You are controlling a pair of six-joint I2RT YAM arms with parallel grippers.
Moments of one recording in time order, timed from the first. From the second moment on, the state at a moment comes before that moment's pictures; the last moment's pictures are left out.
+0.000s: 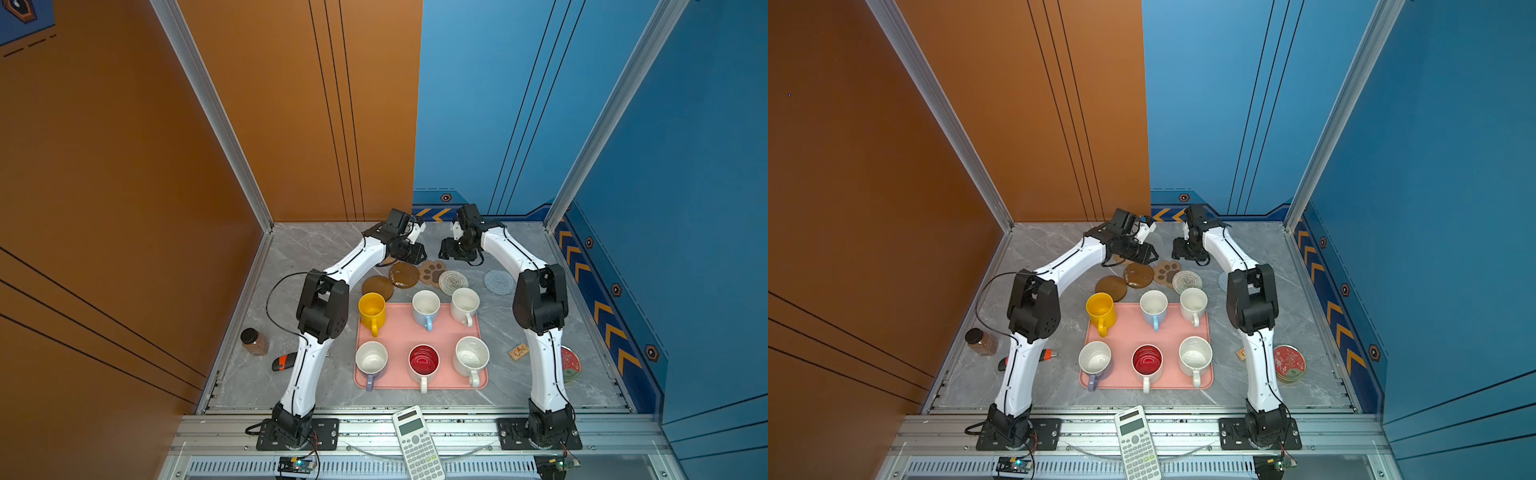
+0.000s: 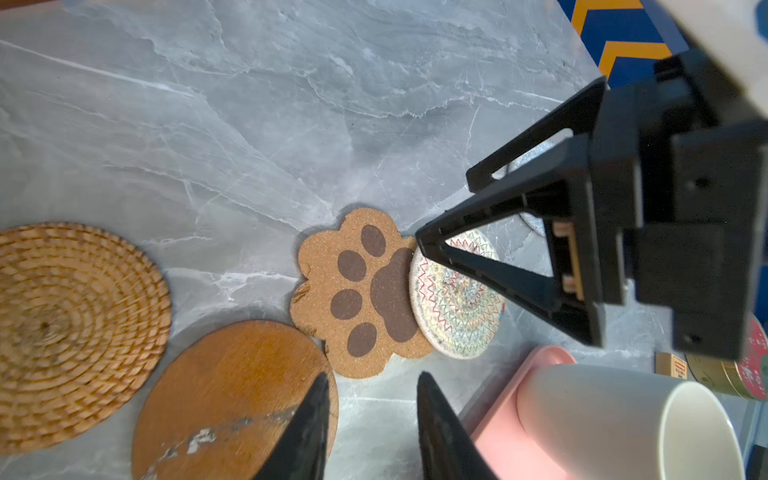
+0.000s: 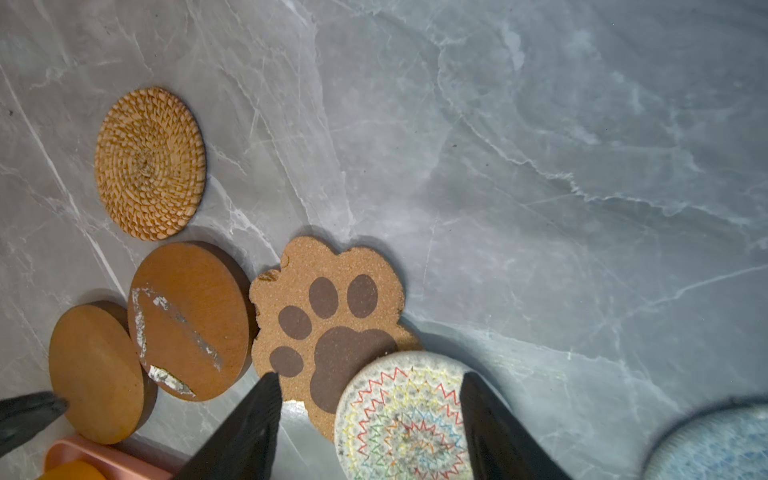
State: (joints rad) left arm -0.49 2.30 2.06 -0.64 0.39 -0.11; right arm 0.27 2.27 2.02 -0.87 -0.16 0.25
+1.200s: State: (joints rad) left arm -0.53 2.60 2.29 -0.66 0.48 -0.20; right arm 0.16 2.27 1.83 -0.91 -0.27 0.21
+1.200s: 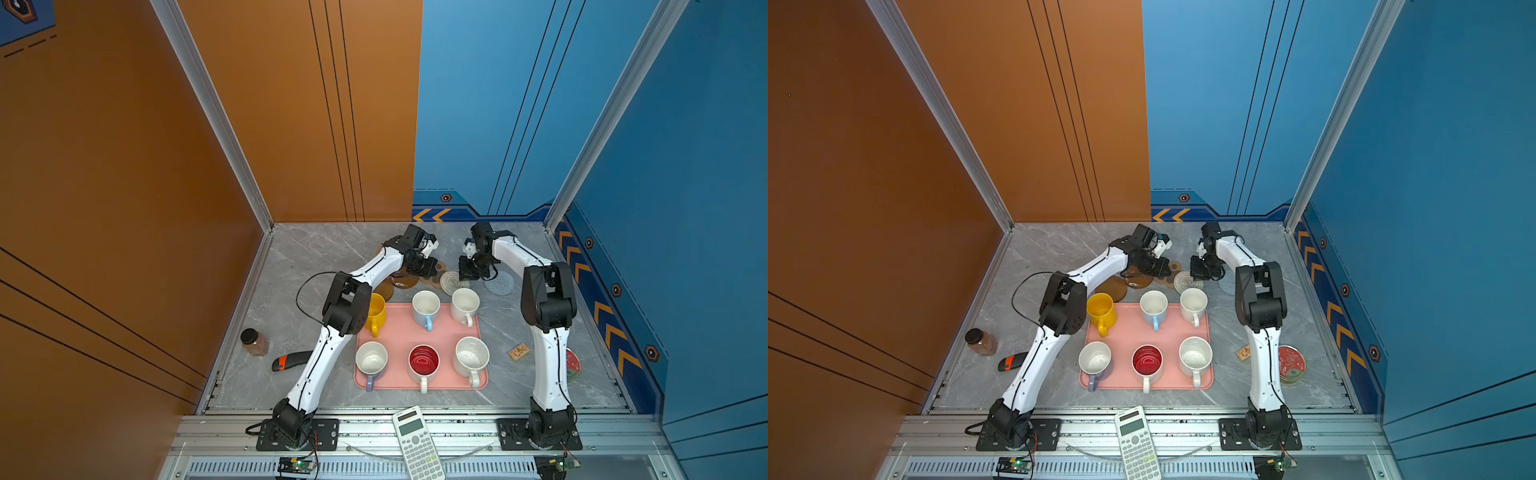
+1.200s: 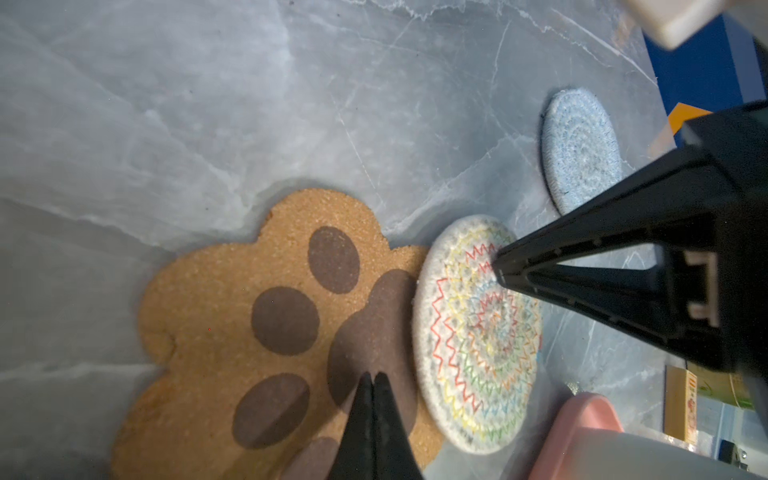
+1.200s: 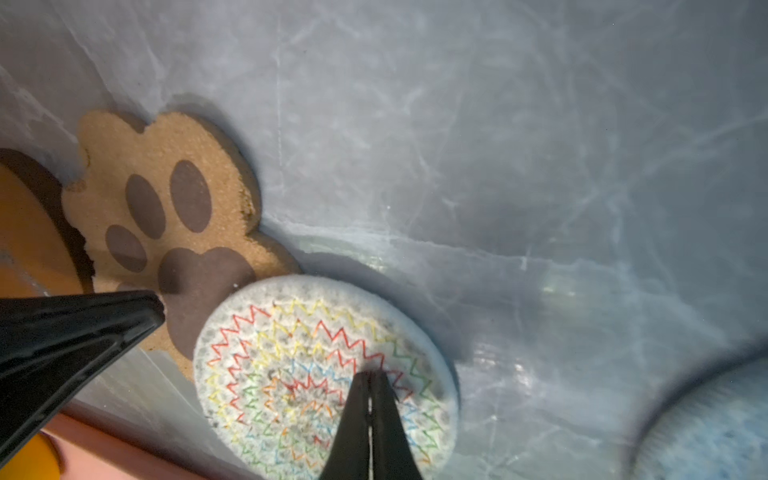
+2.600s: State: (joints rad) left arm -0.52 2.59 2.25 -0.63 0.48 -0.23; right arm 0.06 2.28 1.89 -0.91 -0.25 0.24
